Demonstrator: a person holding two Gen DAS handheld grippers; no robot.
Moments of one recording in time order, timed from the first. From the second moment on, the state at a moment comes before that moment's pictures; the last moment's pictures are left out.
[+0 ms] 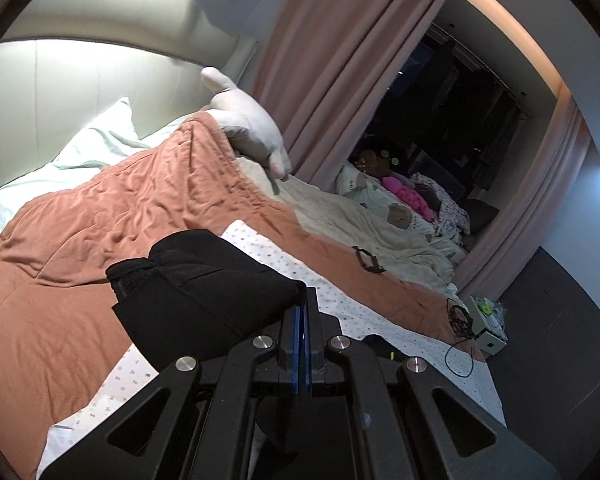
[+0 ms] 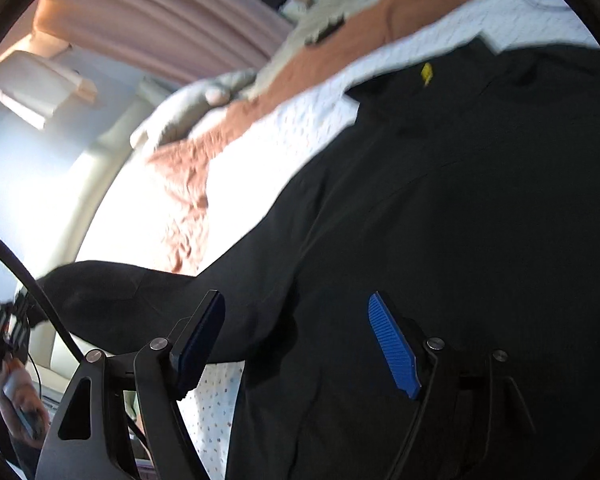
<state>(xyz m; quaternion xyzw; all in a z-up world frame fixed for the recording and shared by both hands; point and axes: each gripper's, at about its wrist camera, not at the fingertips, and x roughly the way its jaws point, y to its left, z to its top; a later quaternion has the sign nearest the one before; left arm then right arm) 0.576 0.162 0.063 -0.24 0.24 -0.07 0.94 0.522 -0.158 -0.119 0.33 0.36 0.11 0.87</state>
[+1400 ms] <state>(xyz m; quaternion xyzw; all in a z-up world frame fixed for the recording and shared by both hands) 0.637 -0.281 -0.069 -0.06 0.48 -0.37 0.80 0.364 -0.322 -0.154 0.55 0.27 -0.04 0.79</state>
